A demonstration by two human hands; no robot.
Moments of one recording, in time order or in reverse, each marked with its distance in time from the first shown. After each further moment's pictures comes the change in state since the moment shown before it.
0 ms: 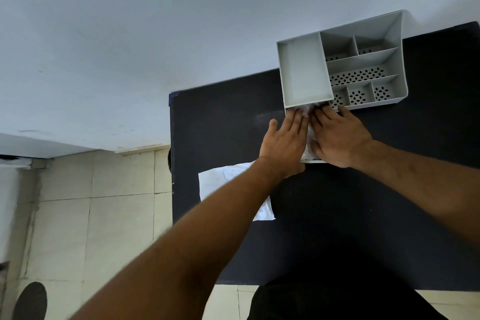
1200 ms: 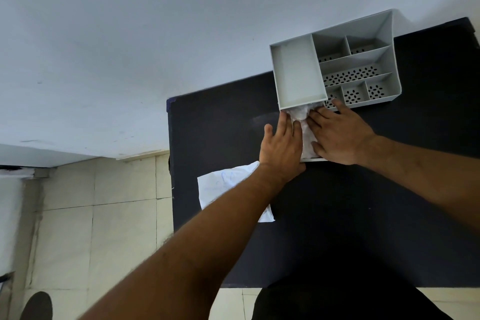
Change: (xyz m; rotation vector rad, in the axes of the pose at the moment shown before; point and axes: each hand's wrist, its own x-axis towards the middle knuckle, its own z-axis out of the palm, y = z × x) left_hand 0.000 0.012 0.004 0.023 0.013 -0.097; right_hand -0.002 0.016 0.009 -0.104 0.051 -0.123
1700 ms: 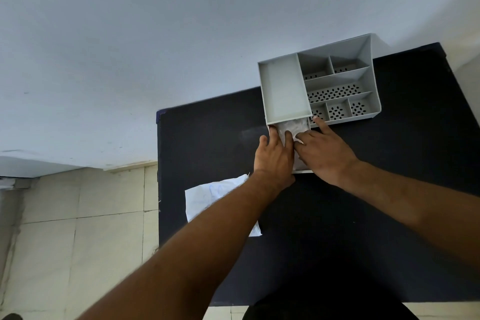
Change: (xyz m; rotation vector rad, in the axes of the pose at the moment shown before) left_hand 0.017 0.009 -0.013 0.020 -0.052 0.026; right_hand -0.011 -0.011 -0.009 0.090 0.034 0.002
